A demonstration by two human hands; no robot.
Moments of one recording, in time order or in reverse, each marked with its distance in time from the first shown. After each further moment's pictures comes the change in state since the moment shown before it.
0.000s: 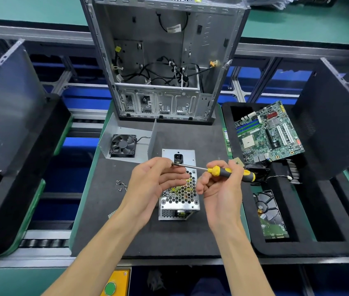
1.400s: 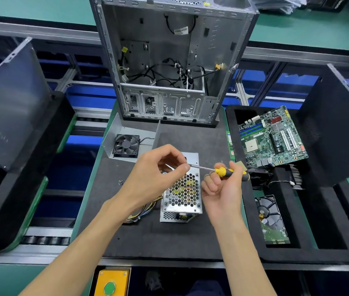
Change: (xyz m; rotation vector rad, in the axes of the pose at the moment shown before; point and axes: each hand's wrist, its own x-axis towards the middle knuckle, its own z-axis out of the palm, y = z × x) left_hand 0.004 0.030 -0.001 0.782 -0.172 0.413; right_hand 0.024 0.005 -0.002 0.287 0.078 0.212
